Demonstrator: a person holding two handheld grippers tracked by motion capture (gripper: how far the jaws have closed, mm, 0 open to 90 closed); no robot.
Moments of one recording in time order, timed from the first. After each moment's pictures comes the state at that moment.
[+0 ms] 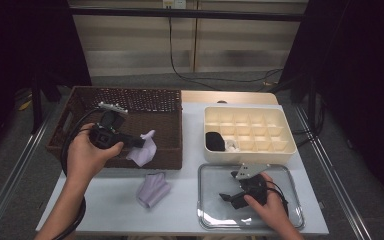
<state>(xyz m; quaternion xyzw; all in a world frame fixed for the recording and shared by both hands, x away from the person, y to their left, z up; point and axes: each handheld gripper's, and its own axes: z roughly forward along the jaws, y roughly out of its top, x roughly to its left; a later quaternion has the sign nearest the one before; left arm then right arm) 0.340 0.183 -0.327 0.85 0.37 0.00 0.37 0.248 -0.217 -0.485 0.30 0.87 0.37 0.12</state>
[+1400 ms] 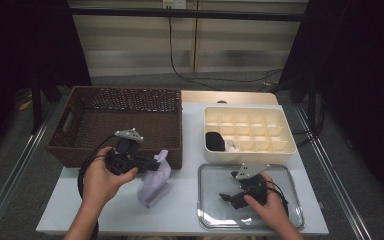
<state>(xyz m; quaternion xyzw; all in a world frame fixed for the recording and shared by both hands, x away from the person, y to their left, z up) 0.302 0.153 -0.375 0.86 0.32 -0.03 0.39 0.248 -0.217 -0.484 0.30 0.87 0.37 0.12</state>
